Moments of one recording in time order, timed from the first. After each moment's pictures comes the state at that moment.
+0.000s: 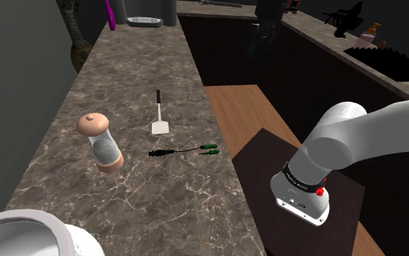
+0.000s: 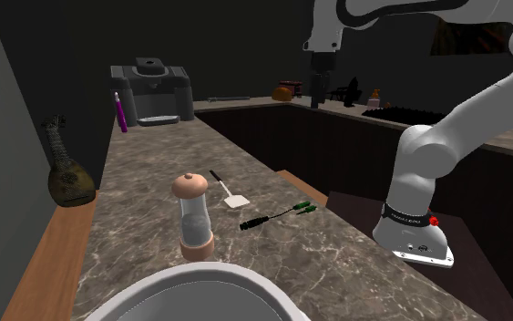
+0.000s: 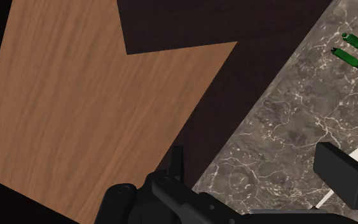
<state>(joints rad) -0.02 -0.78 -0.03 -2.37 -0.07 1.61 0.03</state>
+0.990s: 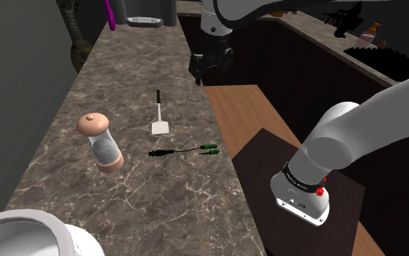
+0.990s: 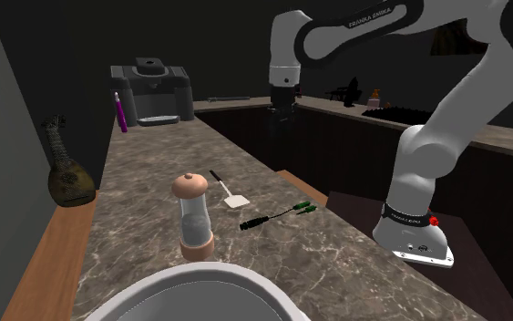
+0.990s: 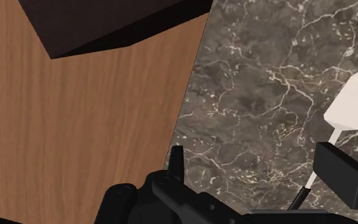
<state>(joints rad) -0.03 -0.48 0.21 -2.39 0.05 1.94 0.46</state>
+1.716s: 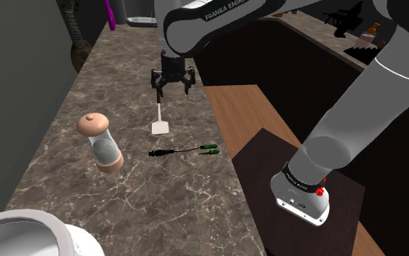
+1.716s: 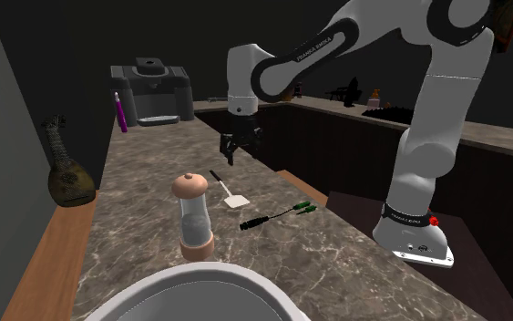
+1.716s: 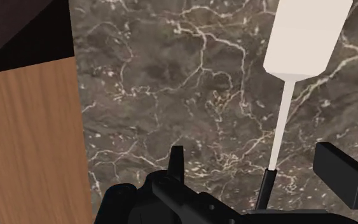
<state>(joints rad) -0.05 -0.07 0.35 -2.18 -0.04 2.15 0.85</state>
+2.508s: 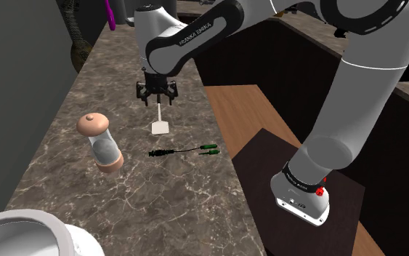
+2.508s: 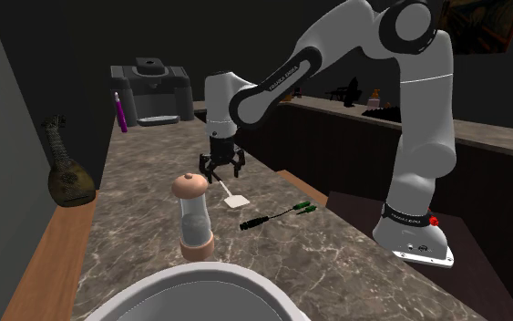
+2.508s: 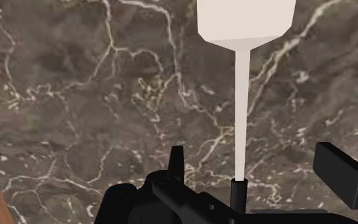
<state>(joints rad) -0.02 0.22 0.35 -2.02 -0.17 2.26 1.08</state>
